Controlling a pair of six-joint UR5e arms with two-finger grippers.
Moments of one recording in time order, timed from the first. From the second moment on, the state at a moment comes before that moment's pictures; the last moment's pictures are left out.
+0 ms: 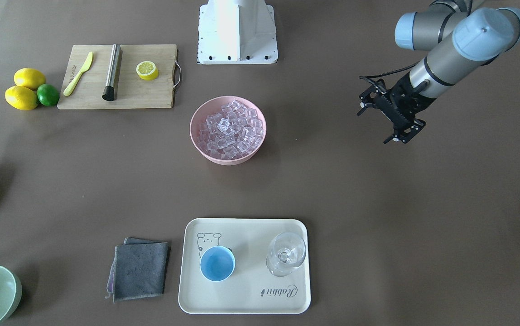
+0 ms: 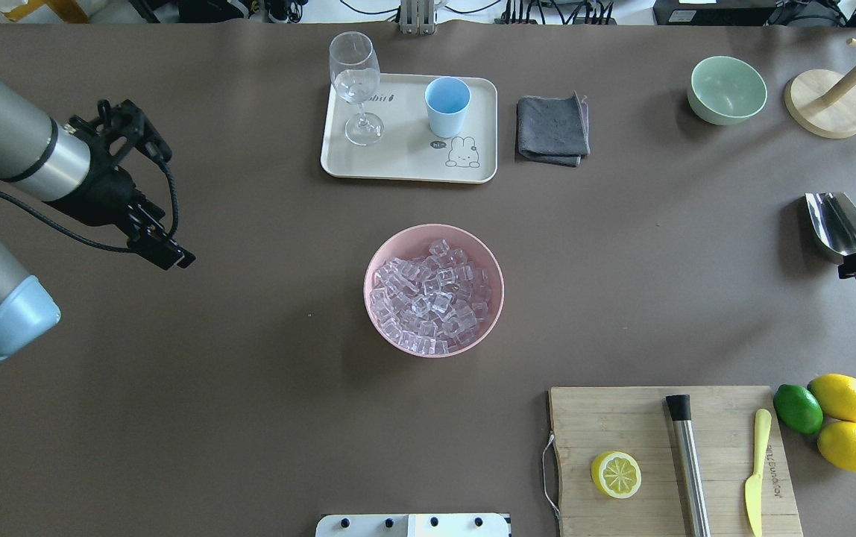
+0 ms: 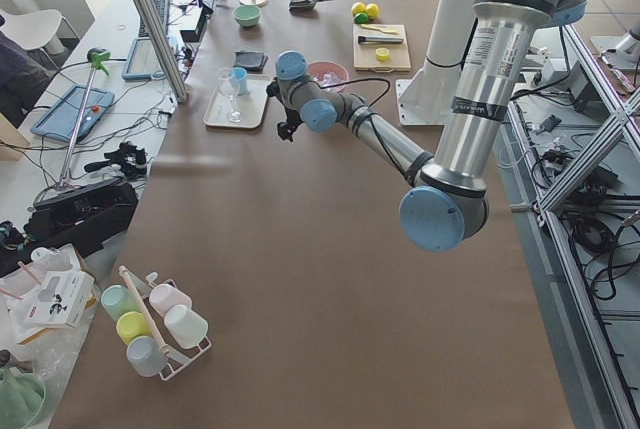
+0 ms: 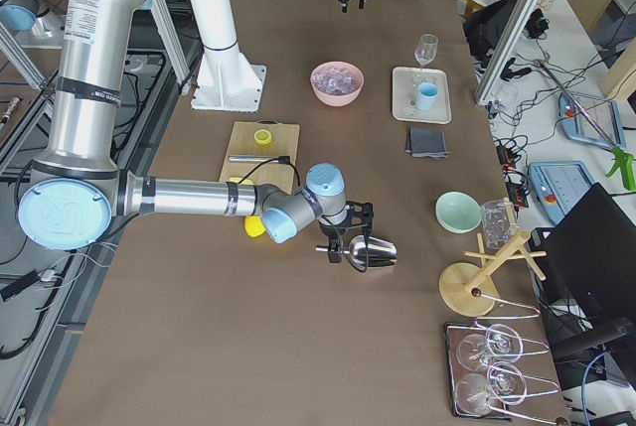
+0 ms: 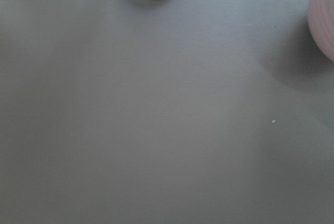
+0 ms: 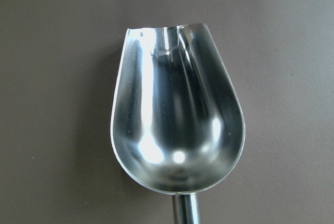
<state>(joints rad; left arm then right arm) -0.88 -1.84 -1.87 -1.84 -2.29 -0.14 1.09 -1.77 1.64 -0.89 2.11 0.76</state>
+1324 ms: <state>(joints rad) -0.55 -1.89 -1.64 -2.42 -2.02 0.08 1.09 -1.79 1.69 -0.96 2.21 0.64</state>
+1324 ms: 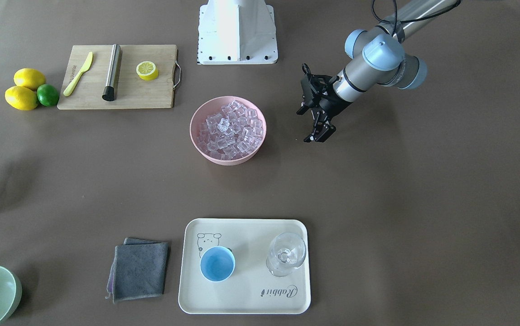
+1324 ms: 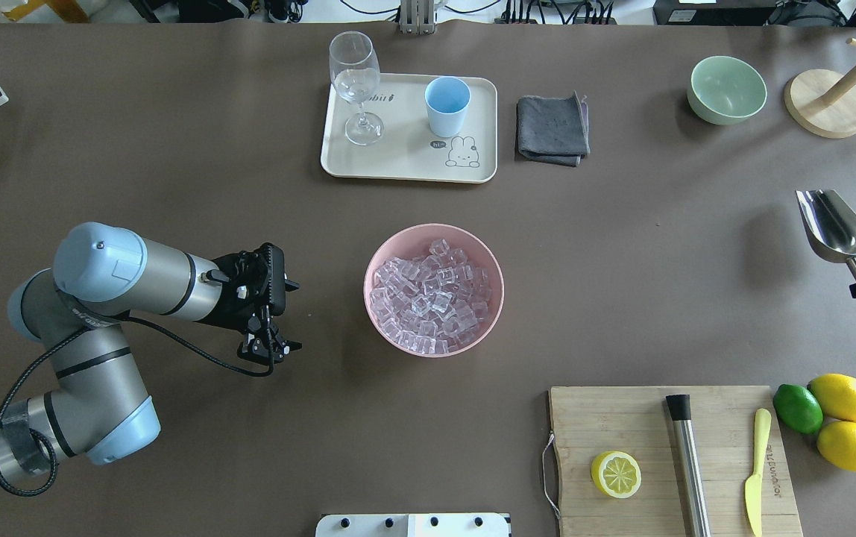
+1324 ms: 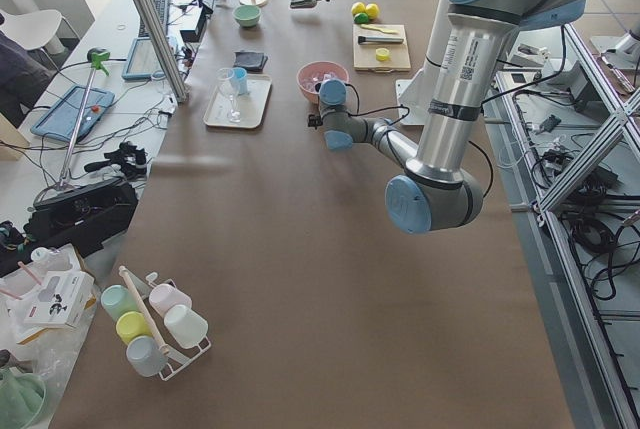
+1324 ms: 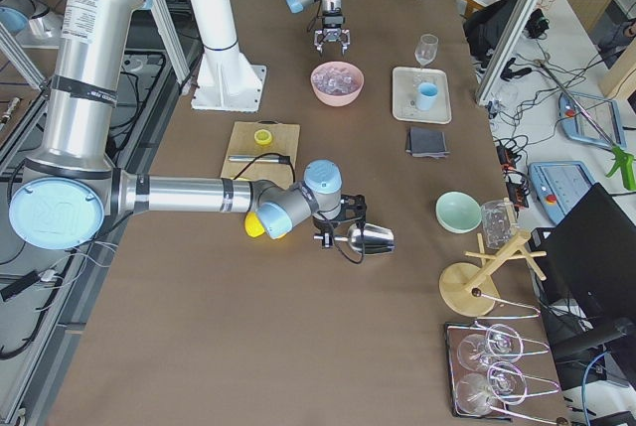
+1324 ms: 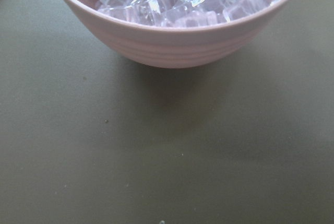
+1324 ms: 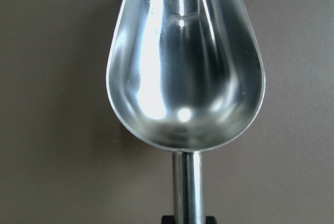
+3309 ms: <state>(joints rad) -0.48 -2.08 -1.50 -2.46 -1.98 0.08 0.88 -1.16 2.24 -2.35 1.92 -0.46</state>
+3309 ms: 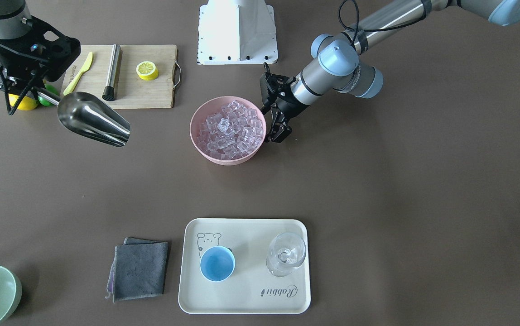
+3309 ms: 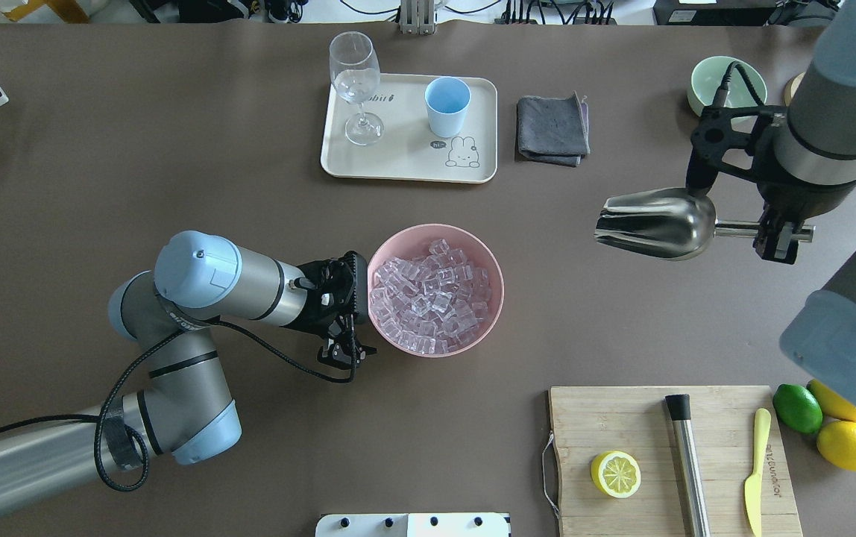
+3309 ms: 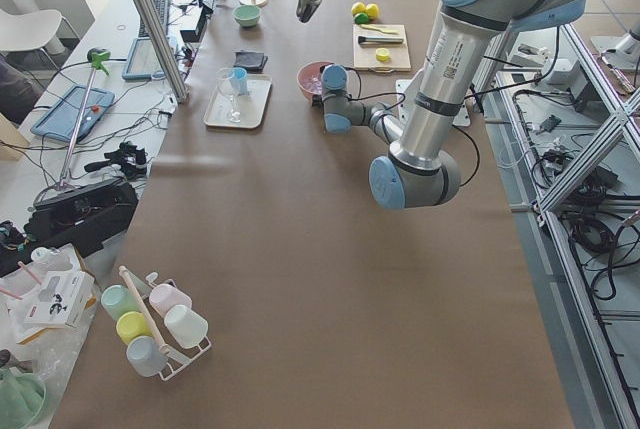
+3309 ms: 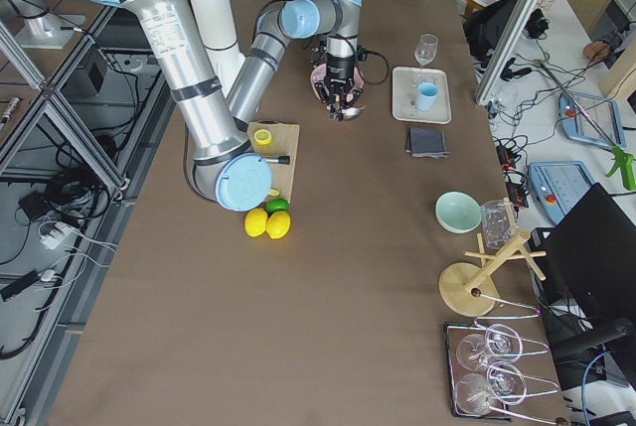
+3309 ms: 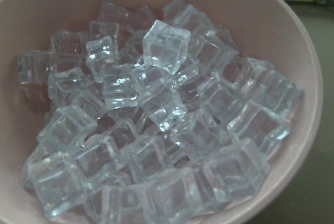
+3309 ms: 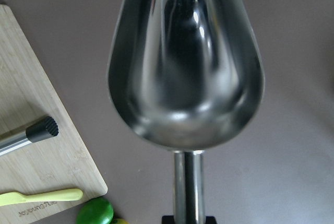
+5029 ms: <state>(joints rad) -0.48 -2.09 -1.49 -2.45 -1.98 -0.01 0.52 -0.51 1.63 -2.73 1.69 -0.41</state>
